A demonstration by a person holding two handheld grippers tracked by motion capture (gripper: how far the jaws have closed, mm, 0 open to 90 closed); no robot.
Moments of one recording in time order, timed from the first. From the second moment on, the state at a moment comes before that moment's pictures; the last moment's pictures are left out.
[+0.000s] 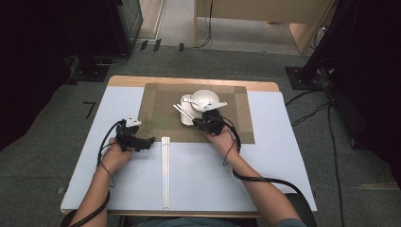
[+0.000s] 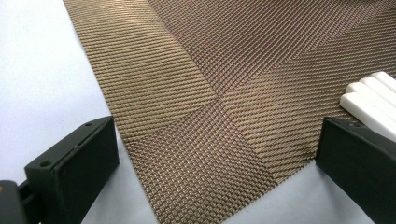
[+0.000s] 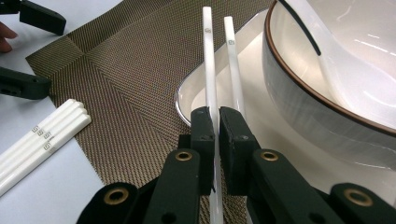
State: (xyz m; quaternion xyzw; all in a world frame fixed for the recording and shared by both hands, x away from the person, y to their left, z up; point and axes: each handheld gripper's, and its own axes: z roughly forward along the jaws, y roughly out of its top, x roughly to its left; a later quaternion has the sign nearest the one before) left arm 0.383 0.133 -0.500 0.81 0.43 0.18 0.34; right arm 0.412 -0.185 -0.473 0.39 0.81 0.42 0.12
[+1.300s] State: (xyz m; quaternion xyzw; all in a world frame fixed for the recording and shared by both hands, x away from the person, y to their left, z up) left arm 0.383 0.133 -0.500 0.81 0.44 0.18 0.34; right arm 0.411 -0.178 -0.475 0.37 0.82 0.43 0.12
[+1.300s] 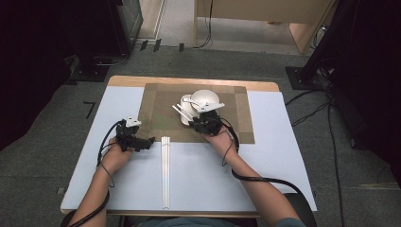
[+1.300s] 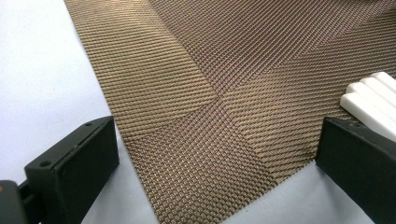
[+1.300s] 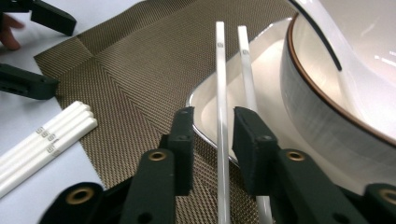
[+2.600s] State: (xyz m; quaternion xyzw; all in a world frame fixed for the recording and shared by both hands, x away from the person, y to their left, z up) left arm 0.381 0.131 -0.497 0.81 0.45 0.17 0.34; right arm 0.396 -0.174 -0.472 0.30 0.85 0.42 0.15
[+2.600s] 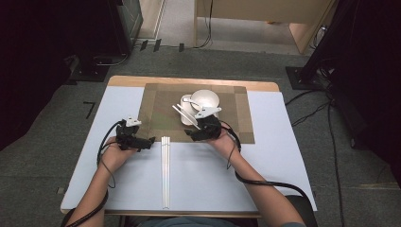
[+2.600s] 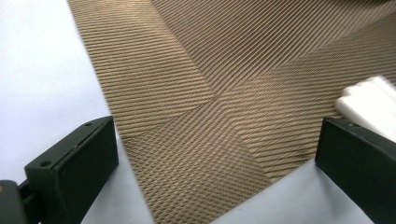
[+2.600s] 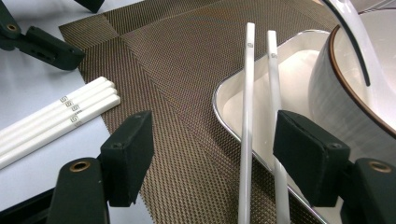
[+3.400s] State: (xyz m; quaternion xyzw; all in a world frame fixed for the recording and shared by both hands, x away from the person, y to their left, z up) left arm 0.391 0.130 -0.487 0.79 0.46 0.17 0.37; right arm 0.393 -0.185 -0.475 0.33 0.83 0.43 0.15
